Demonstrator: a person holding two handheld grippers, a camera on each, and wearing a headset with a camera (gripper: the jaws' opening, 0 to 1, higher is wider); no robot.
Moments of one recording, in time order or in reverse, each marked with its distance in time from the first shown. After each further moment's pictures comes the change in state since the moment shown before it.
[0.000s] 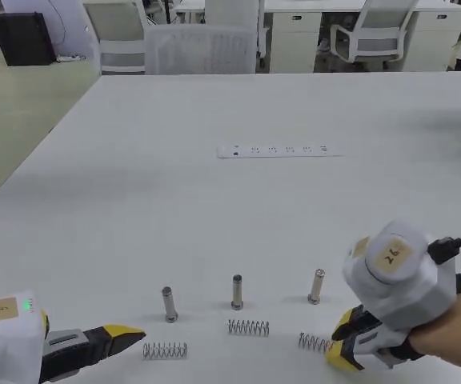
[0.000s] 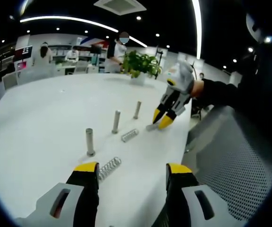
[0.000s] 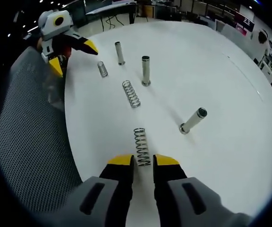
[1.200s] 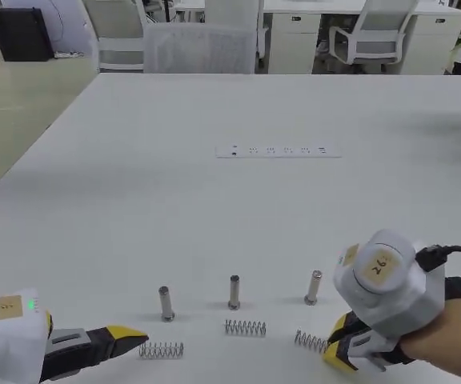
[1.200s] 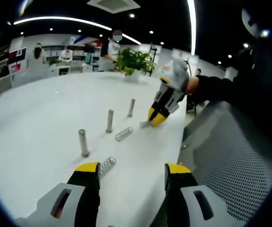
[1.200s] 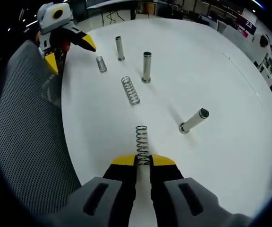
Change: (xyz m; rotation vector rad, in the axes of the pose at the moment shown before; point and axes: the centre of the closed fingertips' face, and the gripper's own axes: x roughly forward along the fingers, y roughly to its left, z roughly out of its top) left arm 0.002 -0.007 -0.002 0.039 0.027 -0.045; right arm 0.003 -0.002 -0.001 -0.024 0.031 -0.029
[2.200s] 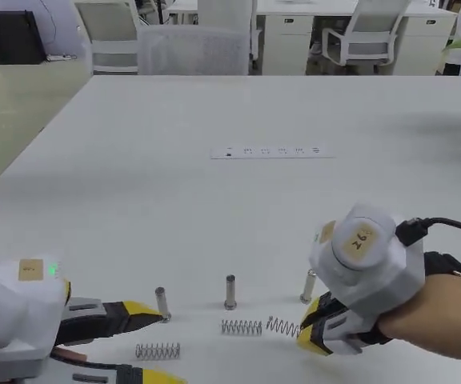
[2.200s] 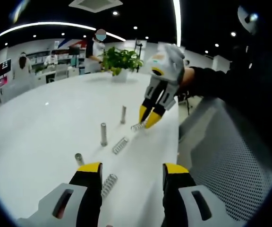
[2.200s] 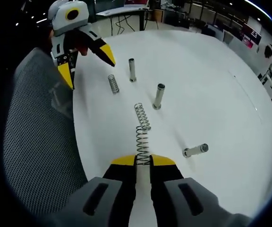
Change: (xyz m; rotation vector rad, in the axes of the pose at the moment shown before) left arm 0.010 -0.003 0.029 0.123 0.036 -0.088; right arm -0.016 0.016 0.045 -0.064 -0.063 0.029
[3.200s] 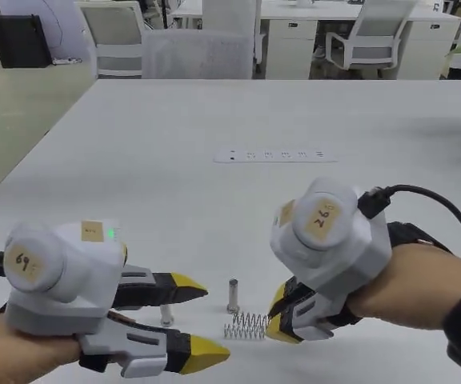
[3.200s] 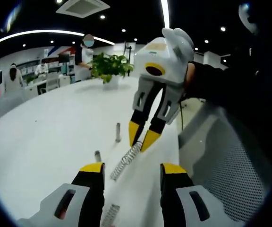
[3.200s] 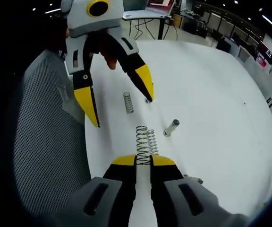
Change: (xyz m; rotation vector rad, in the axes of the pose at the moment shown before) left arm 0.032 -0.003 0.040 0.076 -0.033 -0.051; right arm -0.007 0.016 0.046 -0.156 -0.013 0.062
